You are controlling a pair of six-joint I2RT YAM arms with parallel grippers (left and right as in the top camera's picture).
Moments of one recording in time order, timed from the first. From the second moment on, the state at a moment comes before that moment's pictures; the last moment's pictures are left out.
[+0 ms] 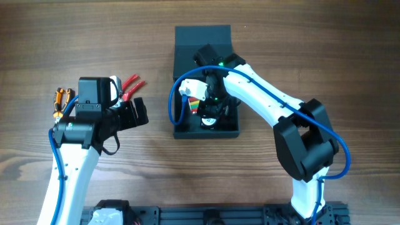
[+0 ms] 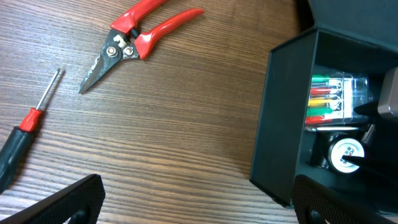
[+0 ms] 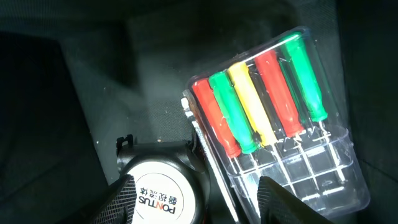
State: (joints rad) left arm -0.05 1.15 0.96 -0.91 0.08 -0.30; right arm 0.59 2.06 1.57 -0.98 -0.22 -0.74
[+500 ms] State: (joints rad) left arm -0.05 1.15 0.97 -0.95 0.09 -0.28; right arm 0.54 1.75 1.78 -0.89 -0.07 -0.44
